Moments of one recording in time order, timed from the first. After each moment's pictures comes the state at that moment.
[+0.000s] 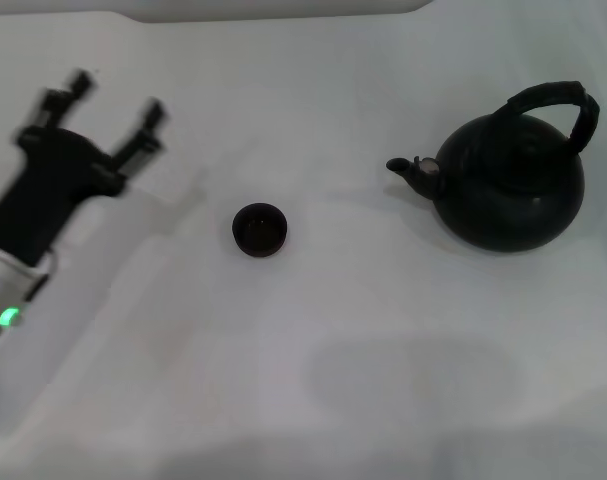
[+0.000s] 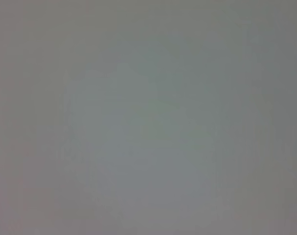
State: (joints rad) left arm -0.29 -2.08 -0.91 -0.20 -0.36 -1.43 2.82; right arm 0.36 2.01 -0.99 -0.25 2.72 1.07 -2.57
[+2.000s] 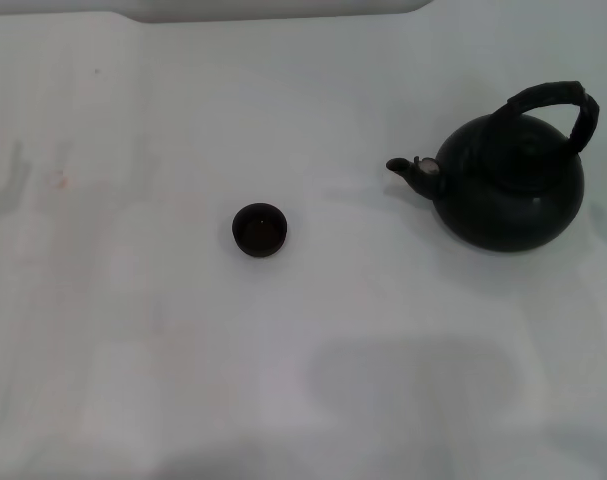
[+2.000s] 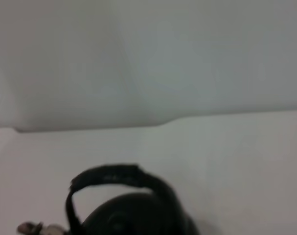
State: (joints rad) left arm -0.24 -2.08 -1.04 -0.12 -0.73 -1.45 2.82; right arm -0.32 2.03 -1.30 -1.73 1.21 1.03 -0.80
